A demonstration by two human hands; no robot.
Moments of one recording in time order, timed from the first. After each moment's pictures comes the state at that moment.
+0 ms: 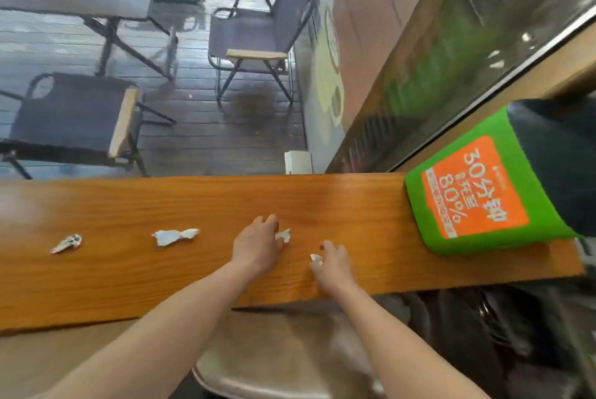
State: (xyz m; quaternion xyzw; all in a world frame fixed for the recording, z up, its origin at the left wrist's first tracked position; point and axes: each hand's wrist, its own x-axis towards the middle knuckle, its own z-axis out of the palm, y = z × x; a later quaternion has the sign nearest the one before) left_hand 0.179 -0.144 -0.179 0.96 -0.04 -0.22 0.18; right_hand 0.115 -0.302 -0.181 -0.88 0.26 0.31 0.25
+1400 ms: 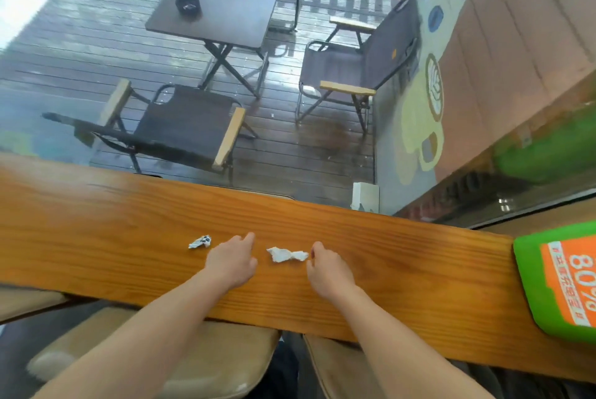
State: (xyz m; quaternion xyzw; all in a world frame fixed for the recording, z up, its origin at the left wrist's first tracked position) left_hand 0.209 0.130 -0.157 0.95 0.02 -0.29 0.08; right_hand 0.200 -0.084 -0.163 -0.93 0.03 0.31 0.22
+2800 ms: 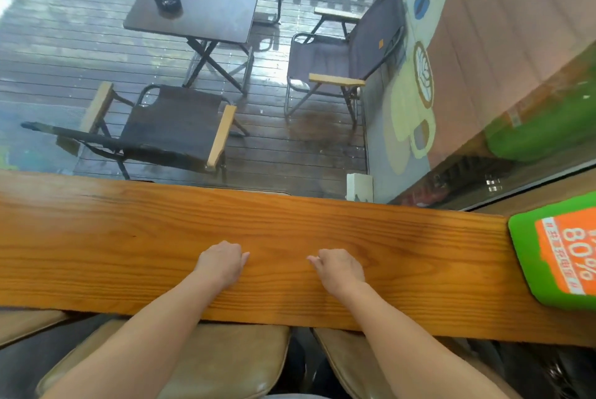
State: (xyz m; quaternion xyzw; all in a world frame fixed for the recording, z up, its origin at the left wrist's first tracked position) left_hand 0.212 0.168 -0.171 0.94 0.00 -0.34 0.01; right_hand 0.190 -0.077 -0.163 -0.94 0.03 0.30 0.15
